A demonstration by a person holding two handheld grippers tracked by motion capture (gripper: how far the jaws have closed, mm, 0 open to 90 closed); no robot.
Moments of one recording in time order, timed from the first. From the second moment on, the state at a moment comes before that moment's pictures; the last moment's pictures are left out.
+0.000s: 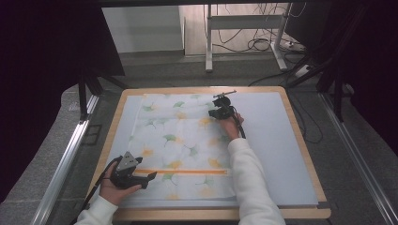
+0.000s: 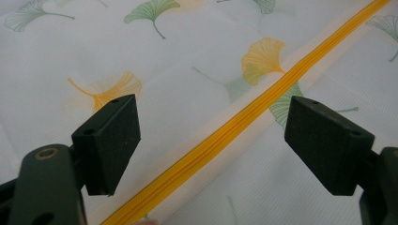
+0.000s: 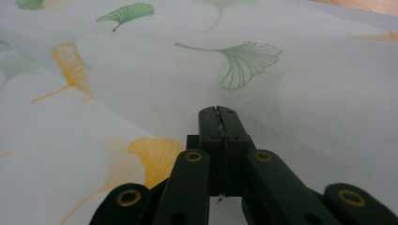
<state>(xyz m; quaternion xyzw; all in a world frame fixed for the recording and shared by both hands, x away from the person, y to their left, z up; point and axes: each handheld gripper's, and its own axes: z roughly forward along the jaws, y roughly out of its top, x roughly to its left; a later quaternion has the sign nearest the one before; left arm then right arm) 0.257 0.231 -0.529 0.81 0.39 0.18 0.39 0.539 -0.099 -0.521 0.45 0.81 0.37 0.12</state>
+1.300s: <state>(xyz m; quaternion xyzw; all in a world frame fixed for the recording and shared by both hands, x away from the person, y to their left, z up) 0.259 0.231 -0.527 0.81 0.40 0.17 0.40 0.375 -0.152 -0.481 0.32 0.85 0.40 0.08</state>
